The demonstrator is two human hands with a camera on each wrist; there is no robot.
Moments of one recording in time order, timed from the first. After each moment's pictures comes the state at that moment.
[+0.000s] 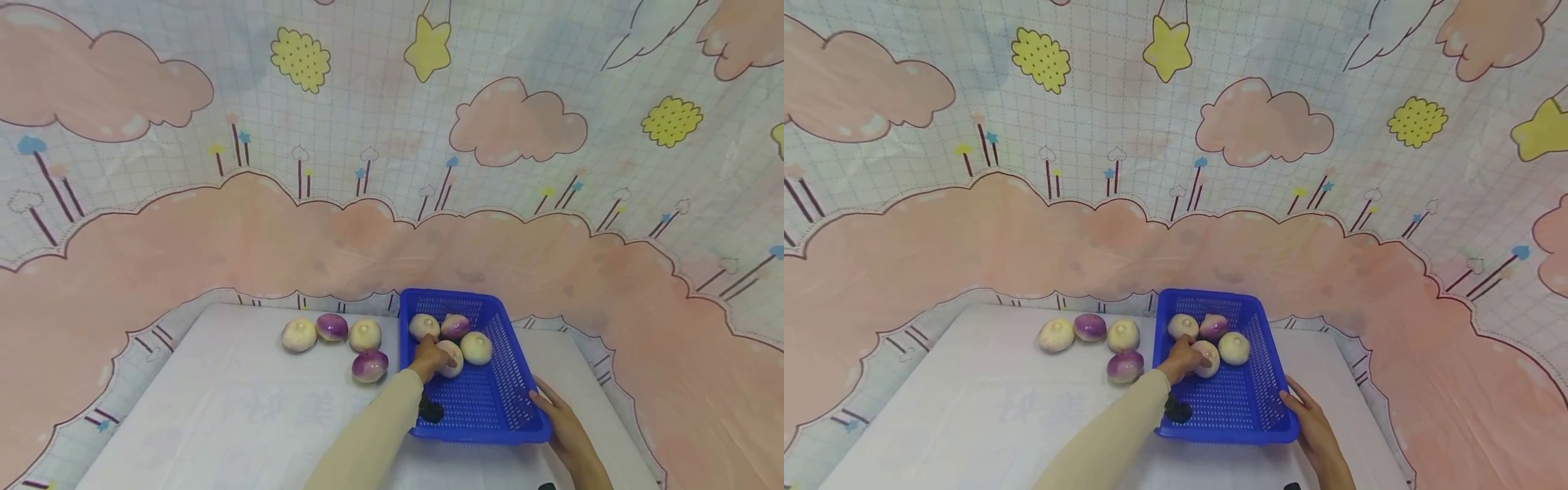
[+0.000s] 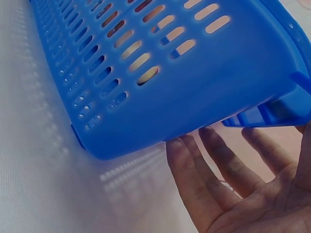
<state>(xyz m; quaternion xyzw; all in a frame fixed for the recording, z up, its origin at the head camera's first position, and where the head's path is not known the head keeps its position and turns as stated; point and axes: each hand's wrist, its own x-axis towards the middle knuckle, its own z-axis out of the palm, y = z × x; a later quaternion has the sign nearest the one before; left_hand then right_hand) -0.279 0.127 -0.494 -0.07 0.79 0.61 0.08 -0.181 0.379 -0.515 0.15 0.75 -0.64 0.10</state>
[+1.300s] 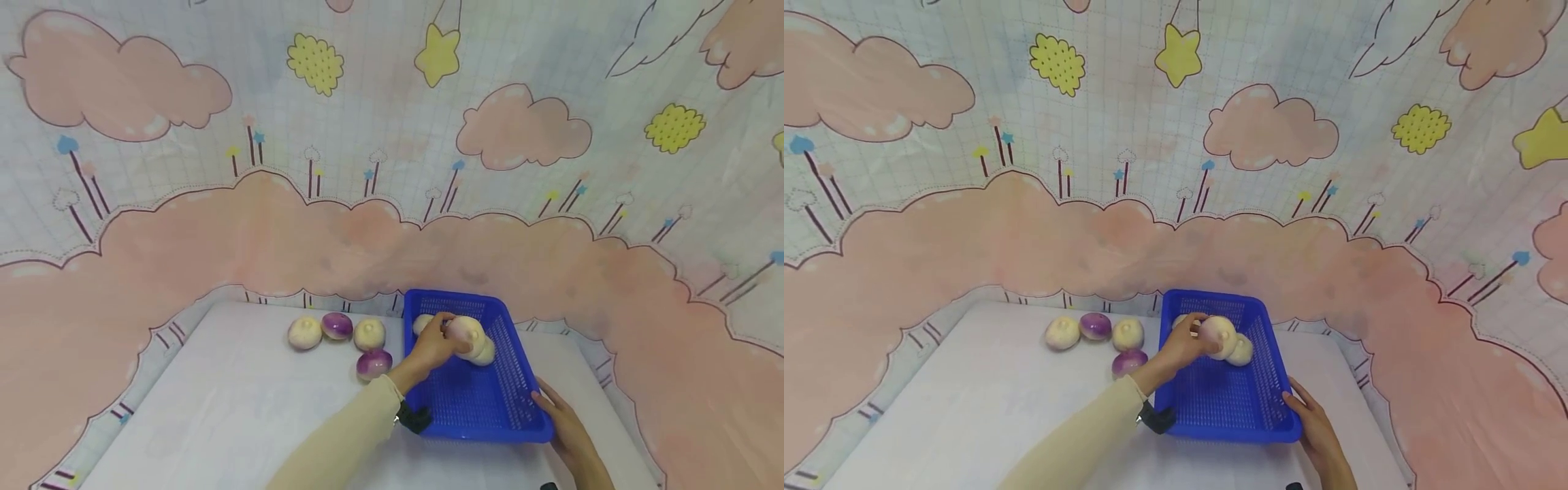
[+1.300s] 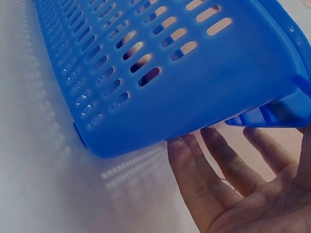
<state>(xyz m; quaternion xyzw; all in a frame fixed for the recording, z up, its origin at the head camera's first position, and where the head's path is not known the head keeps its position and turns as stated) -0.243 0.101 -0.432 0.07 0.77 0.64 0.06 -0.176 0.384 -0.512 0.13 0.75 -0.64 0.11</state>
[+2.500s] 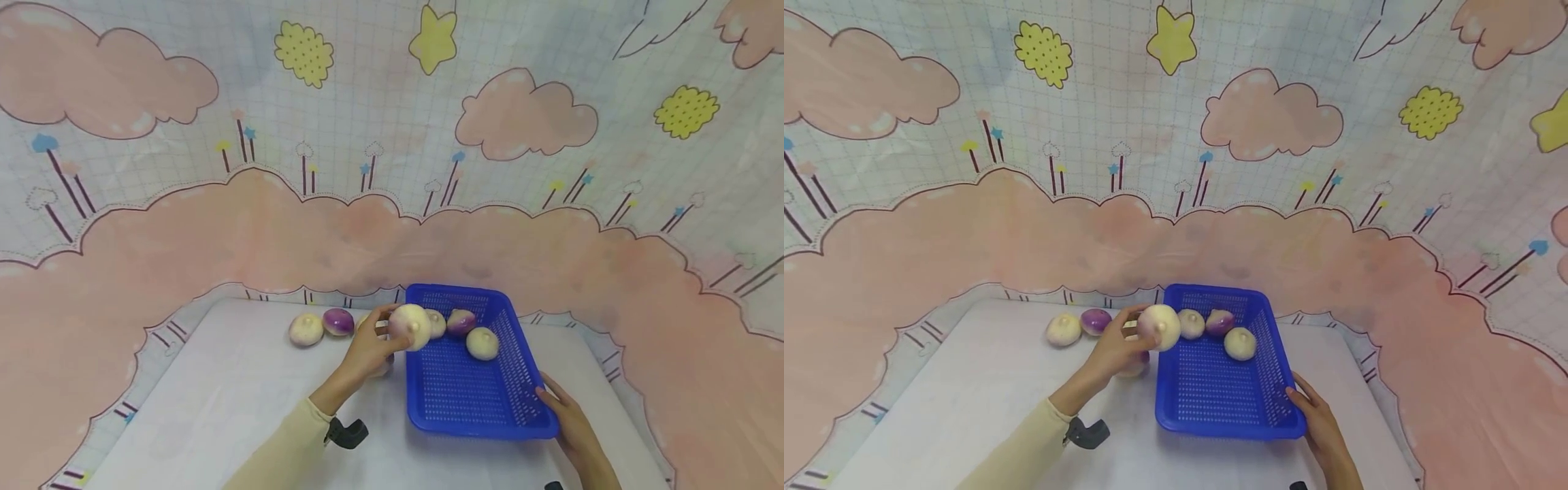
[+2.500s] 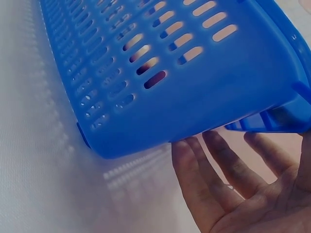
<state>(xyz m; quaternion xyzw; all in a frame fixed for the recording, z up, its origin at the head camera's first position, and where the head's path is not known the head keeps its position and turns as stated) -0.229 -0.008 -0.433 0.07 0.75 0.66 0.01 -0.176 0.378 -0.511 0.13 0.75 -0.63 0.10</state>
